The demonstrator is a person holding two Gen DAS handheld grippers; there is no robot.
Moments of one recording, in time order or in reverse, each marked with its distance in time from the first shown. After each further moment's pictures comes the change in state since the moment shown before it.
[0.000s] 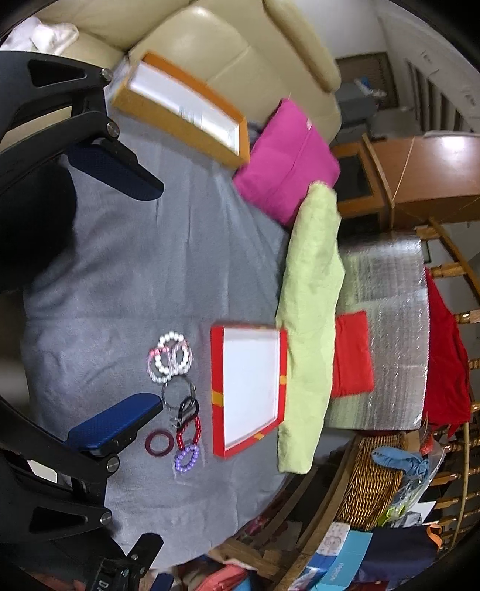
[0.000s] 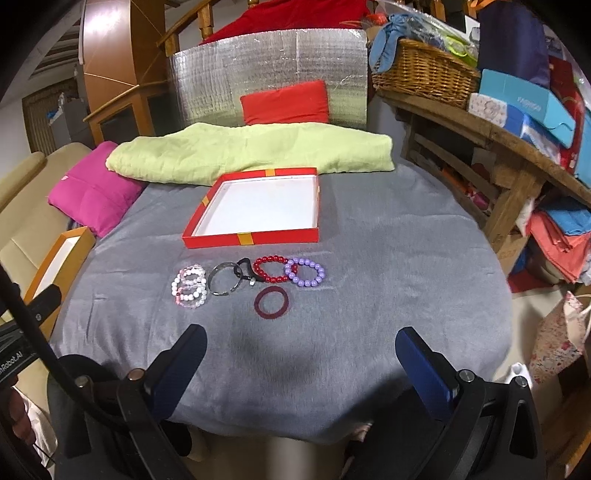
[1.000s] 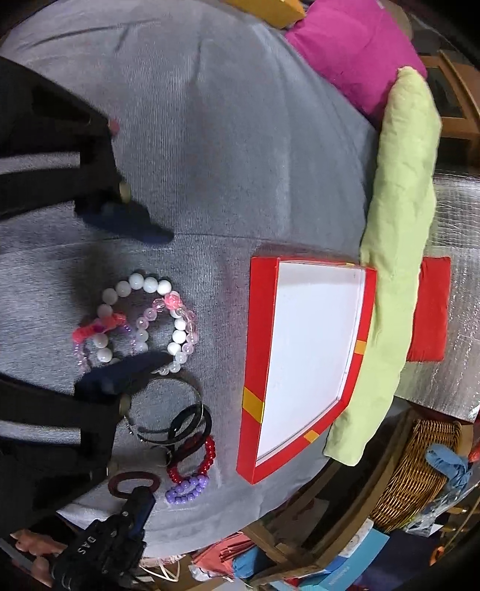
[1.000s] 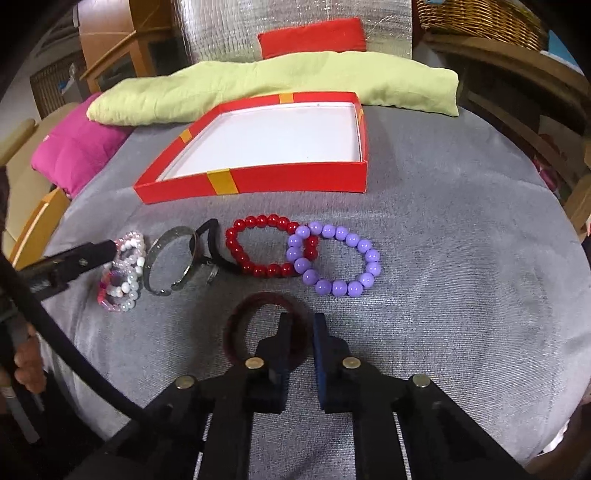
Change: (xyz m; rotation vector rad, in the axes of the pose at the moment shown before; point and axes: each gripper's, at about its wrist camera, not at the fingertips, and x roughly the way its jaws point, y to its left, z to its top) left arm 0.225 -0.016 -0.005 -0.032 0.274 -0.293; right arm 0.197 -0.003 -0.002 -0.055 0.177 0.101
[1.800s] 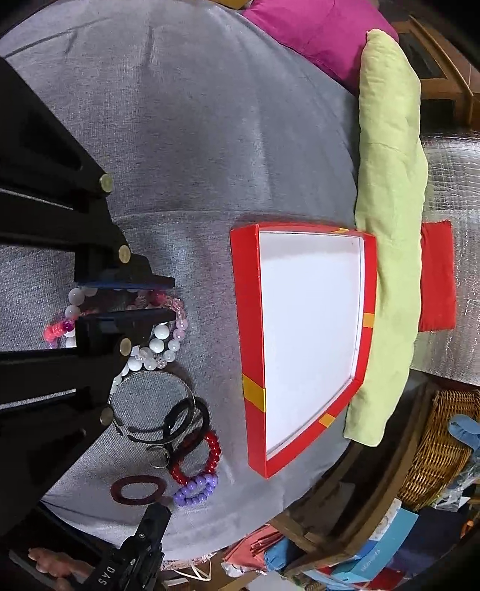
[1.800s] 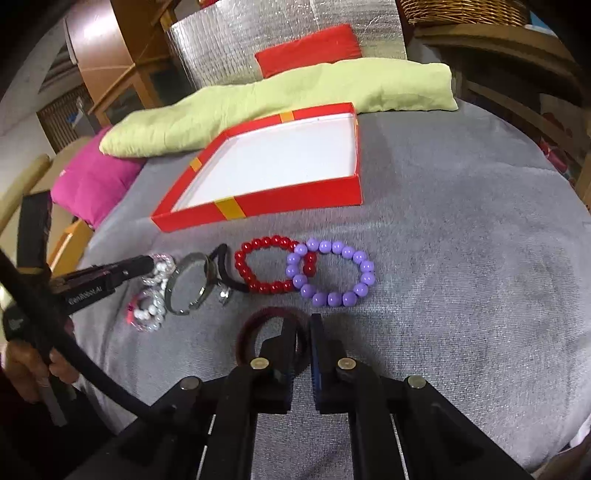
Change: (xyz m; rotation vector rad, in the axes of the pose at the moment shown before) left arm 0.011 -0.016 0.021 0.126 0.000 -0.045; right arm -0.014 -0.020 0.004 0.085 -0.051 0.127
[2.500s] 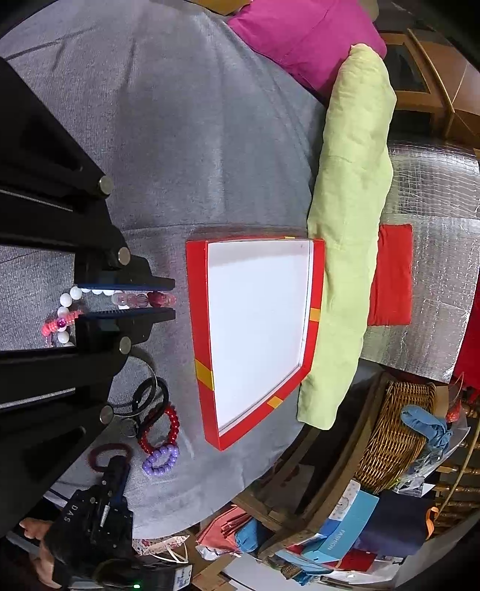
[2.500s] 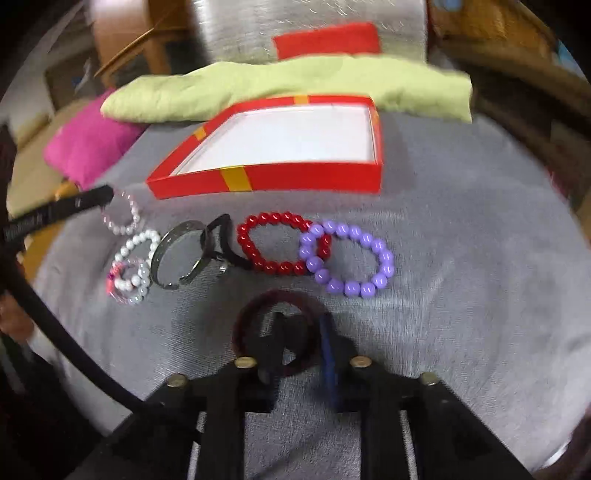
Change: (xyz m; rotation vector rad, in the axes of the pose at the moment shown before) left arm -0.042 0.013 0.005 -0.026 -0.170 -0.060; right arm 0.019 0.028 -0.012 -0.171 0.031 -0.102
